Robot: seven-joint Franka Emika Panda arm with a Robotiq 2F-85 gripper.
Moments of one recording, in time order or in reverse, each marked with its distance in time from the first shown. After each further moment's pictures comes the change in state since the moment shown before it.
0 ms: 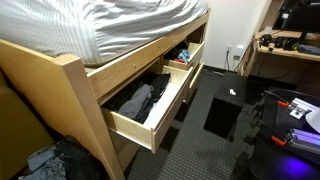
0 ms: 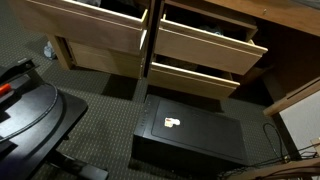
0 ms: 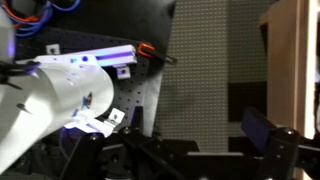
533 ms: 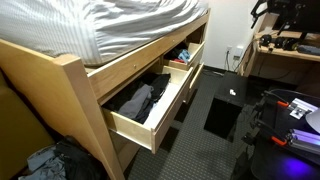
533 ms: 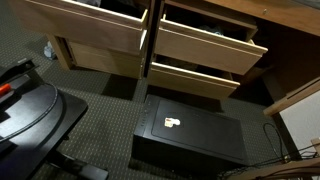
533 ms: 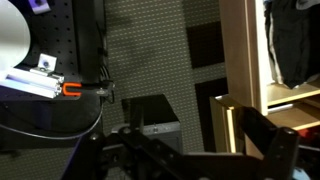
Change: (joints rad) arm -0.271 0.253 0.068 -0.004 -0.027 0.459 -0.154
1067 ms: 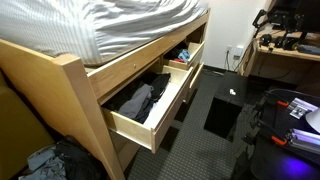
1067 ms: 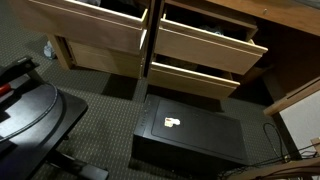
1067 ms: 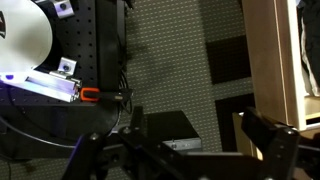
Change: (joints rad) arm -0.039 0.129 -0.092 0.002 -0.016 -0.020 -0.102
